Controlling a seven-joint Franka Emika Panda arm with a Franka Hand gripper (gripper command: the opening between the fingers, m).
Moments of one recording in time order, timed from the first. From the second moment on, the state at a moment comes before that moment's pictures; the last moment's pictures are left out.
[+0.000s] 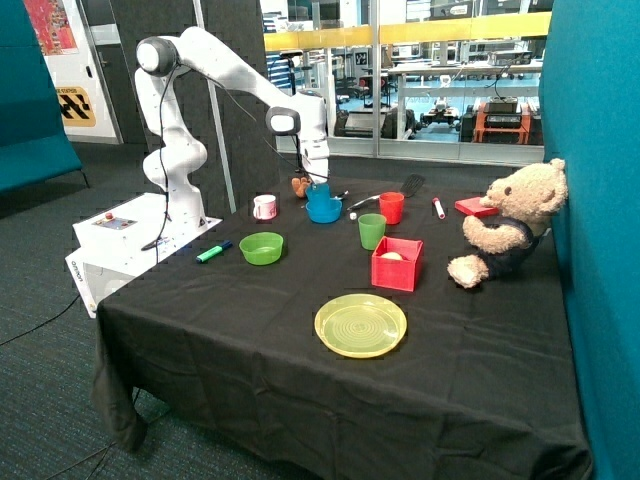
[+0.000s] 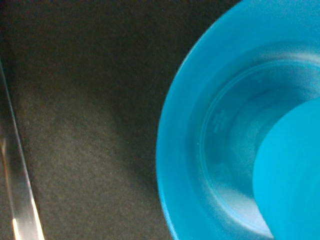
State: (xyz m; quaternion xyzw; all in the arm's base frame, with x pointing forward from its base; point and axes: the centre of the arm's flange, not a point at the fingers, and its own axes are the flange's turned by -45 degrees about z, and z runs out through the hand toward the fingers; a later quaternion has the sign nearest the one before) arm 0.470 0.114 0.363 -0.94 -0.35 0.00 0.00
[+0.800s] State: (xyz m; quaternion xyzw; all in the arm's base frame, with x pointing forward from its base) arm 0.475 0.118 0.364 -0.93 -0.36 0.00 0.00
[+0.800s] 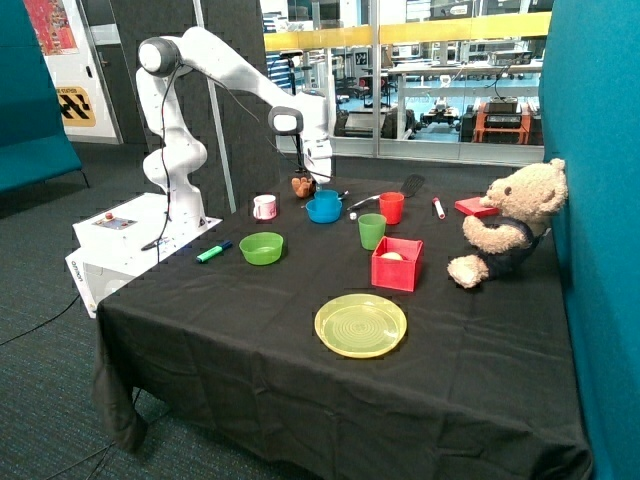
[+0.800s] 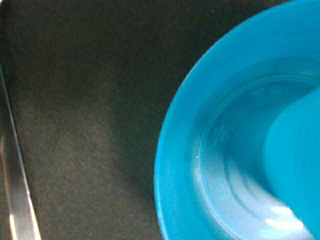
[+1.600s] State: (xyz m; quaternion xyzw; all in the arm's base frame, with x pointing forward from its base) arm 0.485 0.122 0.383 -0.93 -0.36 0.00 0.00
